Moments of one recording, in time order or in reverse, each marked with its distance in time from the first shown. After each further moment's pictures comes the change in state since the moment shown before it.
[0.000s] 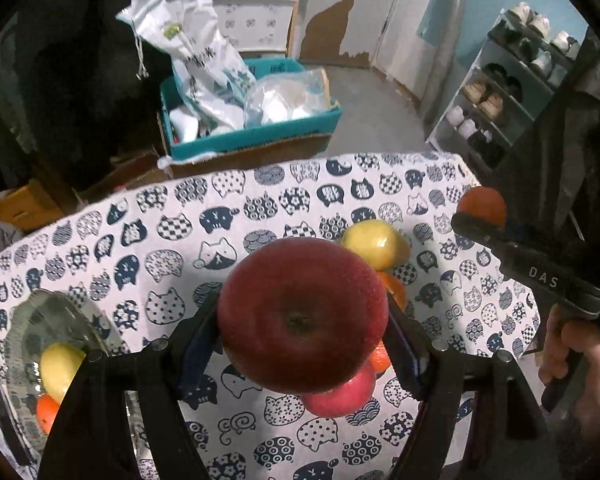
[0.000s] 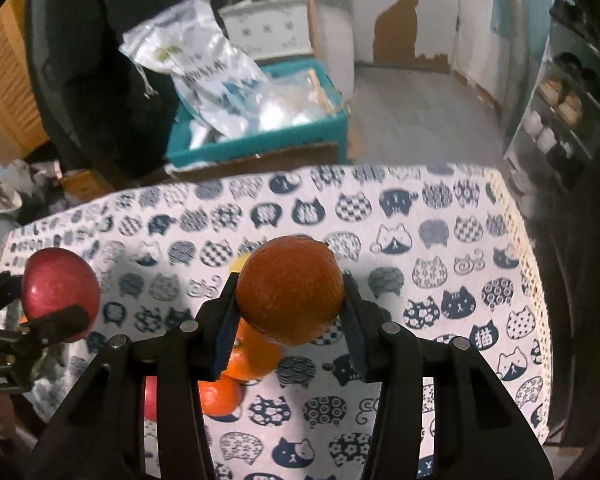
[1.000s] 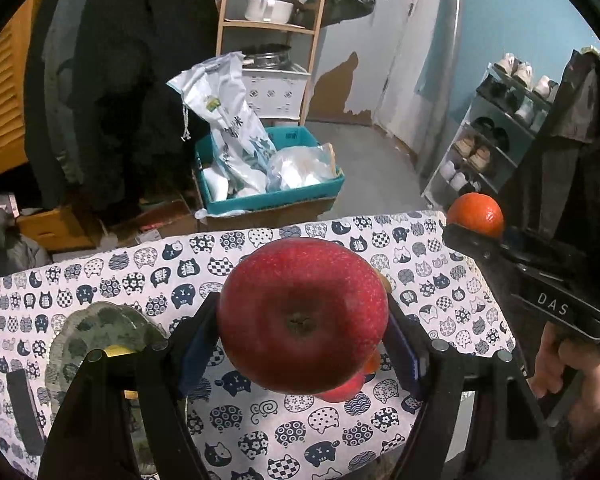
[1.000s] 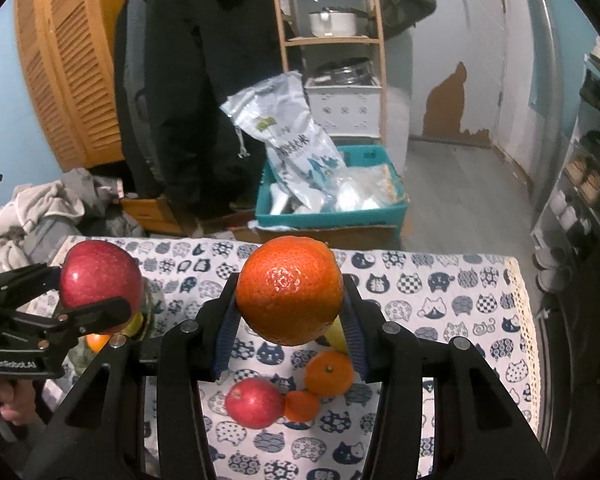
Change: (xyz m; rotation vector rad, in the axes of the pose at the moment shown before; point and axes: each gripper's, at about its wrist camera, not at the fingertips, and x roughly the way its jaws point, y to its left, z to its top) left arm -0.108 0.023 -0.012 -0.035 -0.198 0.004; right arm -0.094 0.080 0.015 -0.146 -0.192 0.129
